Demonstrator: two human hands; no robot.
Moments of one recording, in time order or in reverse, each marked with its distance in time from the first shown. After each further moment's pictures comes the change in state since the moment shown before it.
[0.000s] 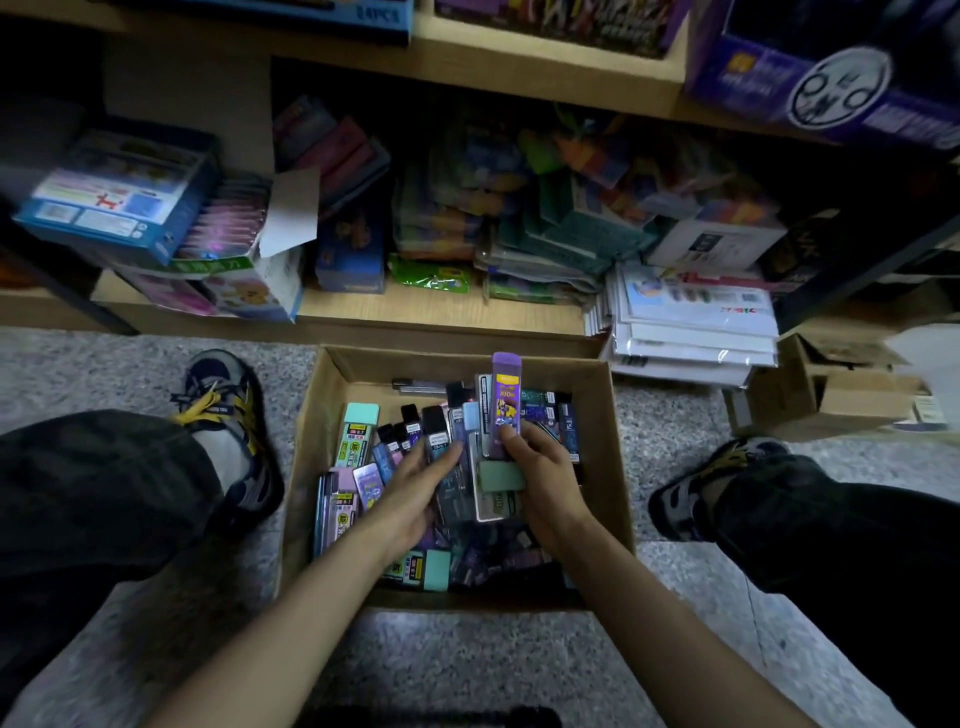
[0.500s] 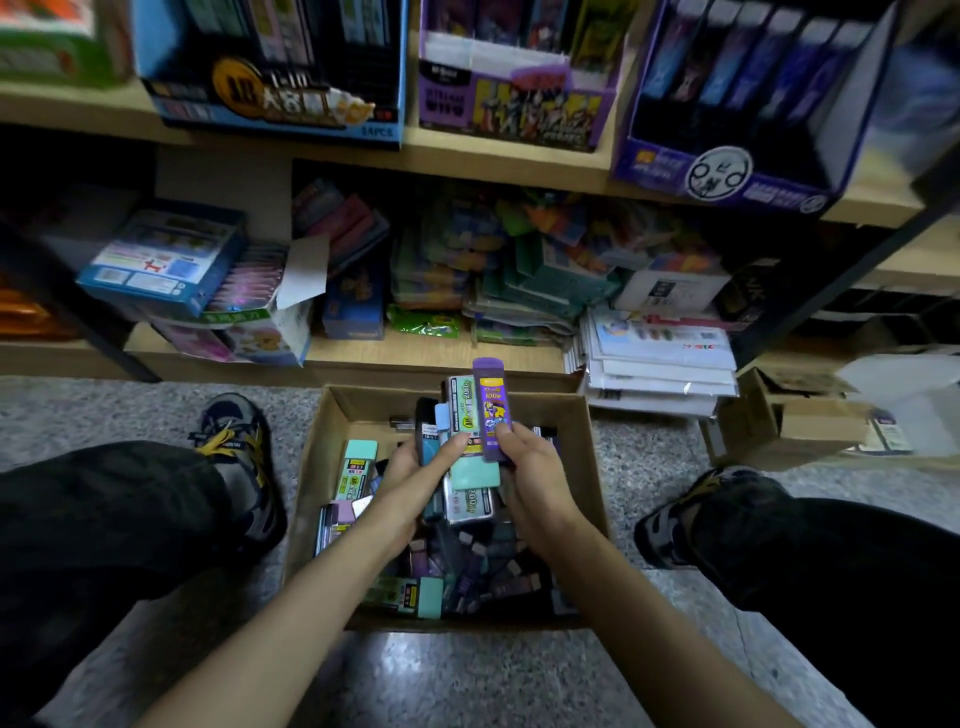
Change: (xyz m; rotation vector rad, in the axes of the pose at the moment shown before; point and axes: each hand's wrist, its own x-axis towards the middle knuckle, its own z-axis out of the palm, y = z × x) left_hand -0.047 0.042 0.030 0.202 -0.068 0.347; right_hand -0.031 -0.051 0.023 0.072 -0.045 -0.070
